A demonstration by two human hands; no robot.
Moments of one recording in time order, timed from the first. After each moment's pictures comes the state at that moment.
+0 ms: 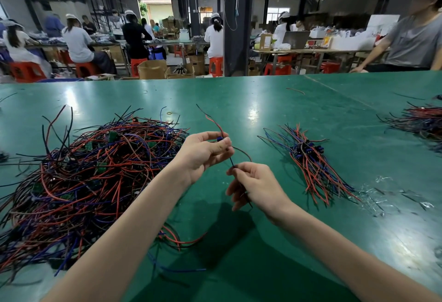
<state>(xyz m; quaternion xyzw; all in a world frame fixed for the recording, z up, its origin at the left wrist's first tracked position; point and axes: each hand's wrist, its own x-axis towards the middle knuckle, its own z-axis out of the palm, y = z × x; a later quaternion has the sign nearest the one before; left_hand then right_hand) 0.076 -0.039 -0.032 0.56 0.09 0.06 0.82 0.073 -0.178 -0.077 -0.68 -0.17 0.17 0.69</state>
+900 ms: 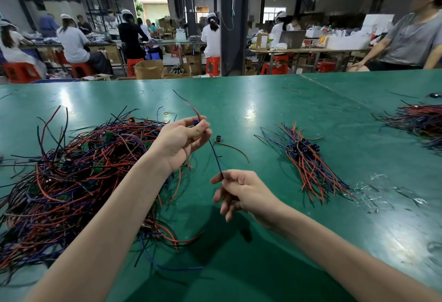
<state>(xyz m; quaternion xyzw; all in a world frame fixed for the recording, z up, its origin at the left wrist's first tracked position) 0.070 -0.014 -0.007 0.51 0.10 0.11 0.85 0.061 -0.175 -0.078 -0.65 -0.22 0.27 0.67</state>
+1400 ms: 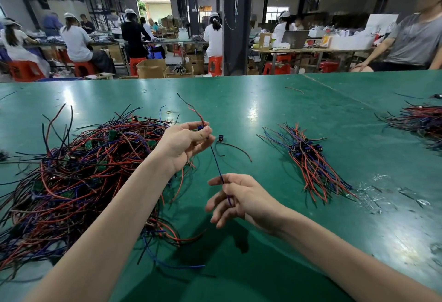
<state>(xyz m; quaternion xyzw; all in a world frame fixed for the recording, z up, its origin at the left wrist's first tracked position) 0.072 -0.014 -0.015 0.54 0.12 0.11 0.83 0.055 -0.171 -0.077 -0.58 -0.22 0.37 0.70</state>
